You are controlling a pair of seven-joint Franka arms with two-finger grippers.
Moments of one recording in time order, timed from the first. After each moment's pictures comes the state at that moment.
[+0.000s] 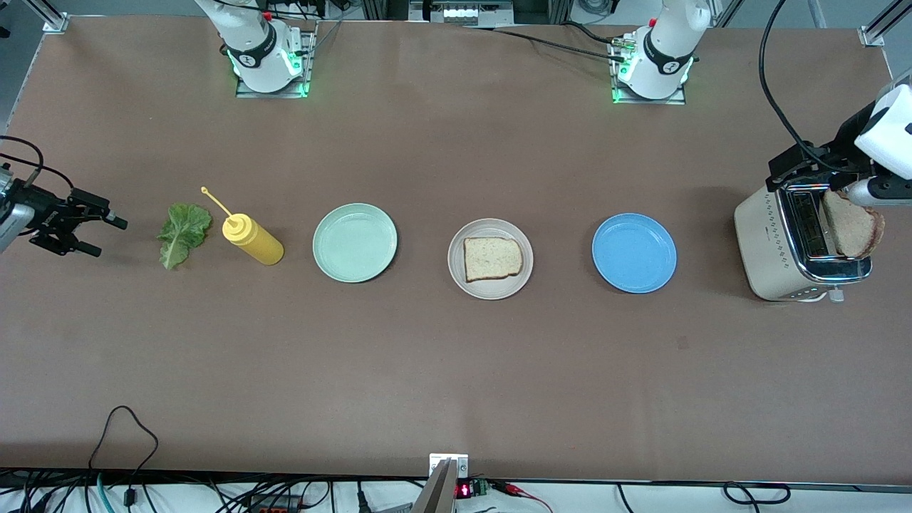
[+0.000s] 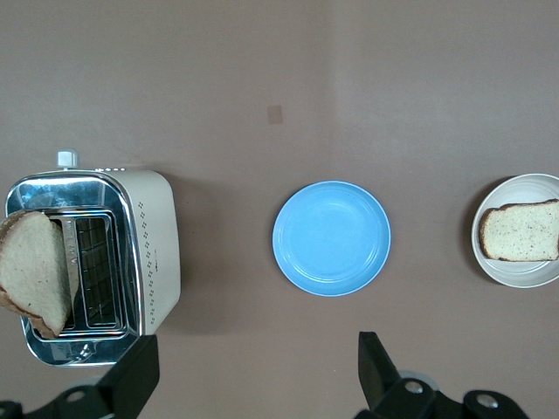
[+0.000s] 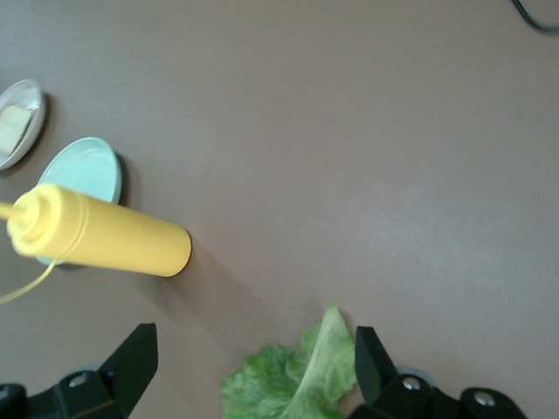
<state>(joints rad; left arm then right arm) 0.02 0.02 -0.03 -1.59 -0.01 1.59 -0.05 -0.59 0.30 0.10 -1.96 0.61 2.06 -1.23</state>
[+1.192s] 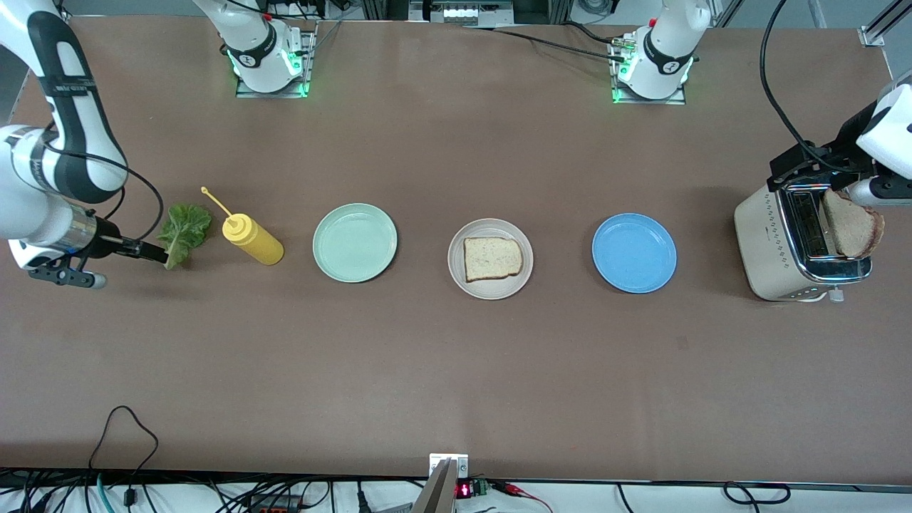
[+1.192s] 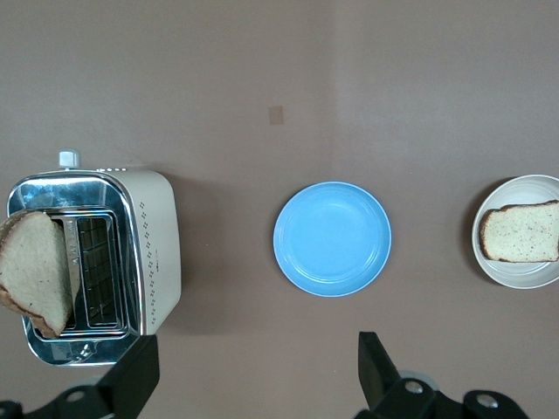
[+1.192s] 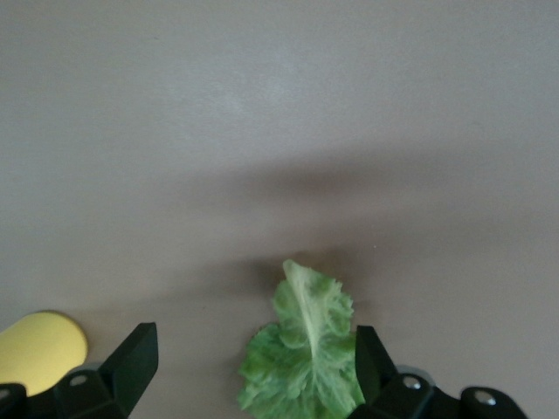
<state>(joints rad) 0.02 0.02 -0.03 -1.59 -0.01 1.59 -0.05 -0.35 0.36 0.14 -1.97 -0.07 2.26 -0.01</state>
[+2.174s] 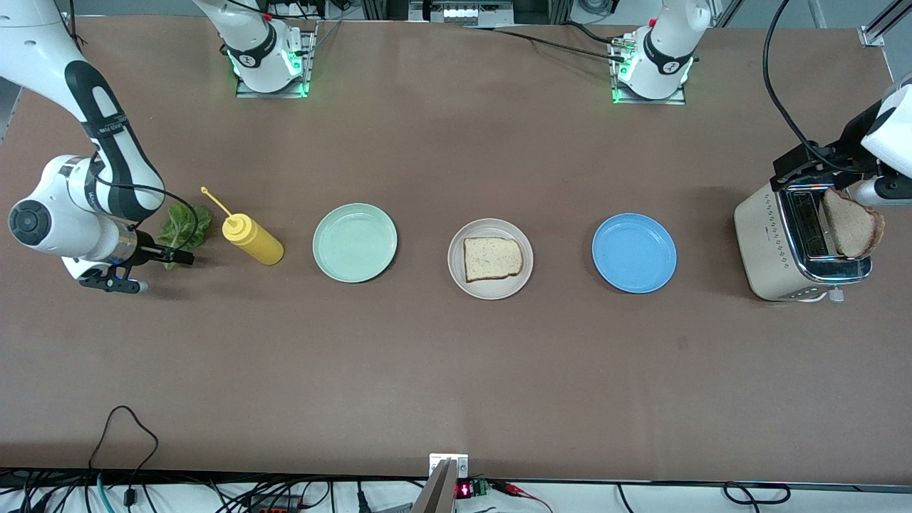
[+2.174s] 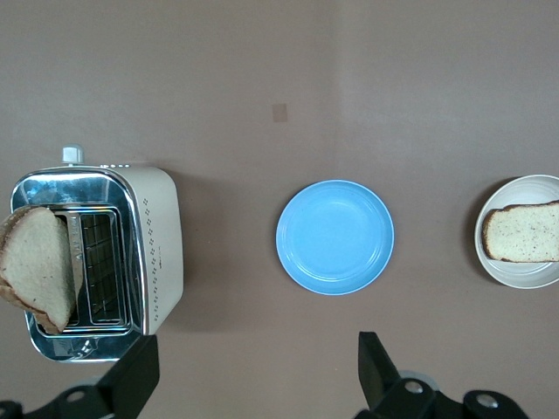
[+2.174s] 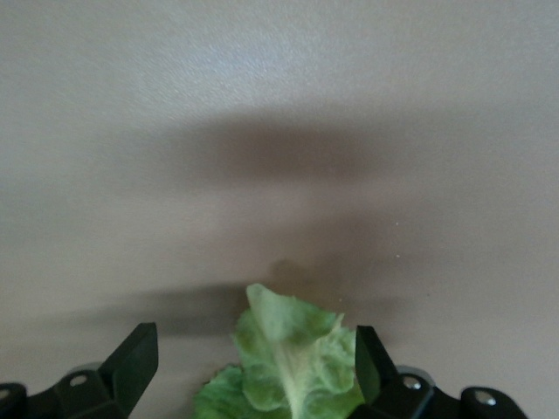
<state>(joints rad) 0.02 0.02 -0.03 -1.59 -0.01 1.58 -0.05 -0.36 0.52 0.13 -2.00 -0.16 2.36 0.01</state>
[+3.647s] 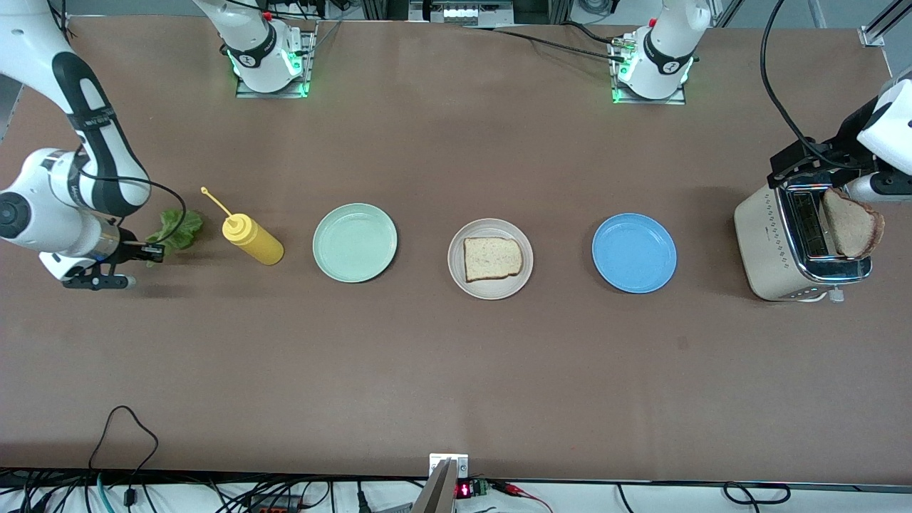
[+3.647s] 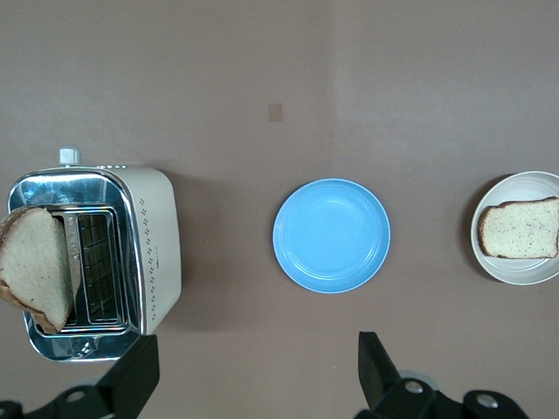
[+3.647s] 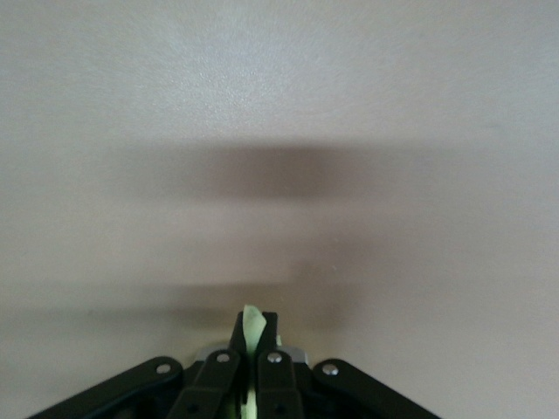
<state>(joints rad) 0.02 0.01 -0.04 -1.59 -0.01 1.58 -0.05 -0.39 0.44 0.13 -1.99 -0.19 2.31 -0.15</state>
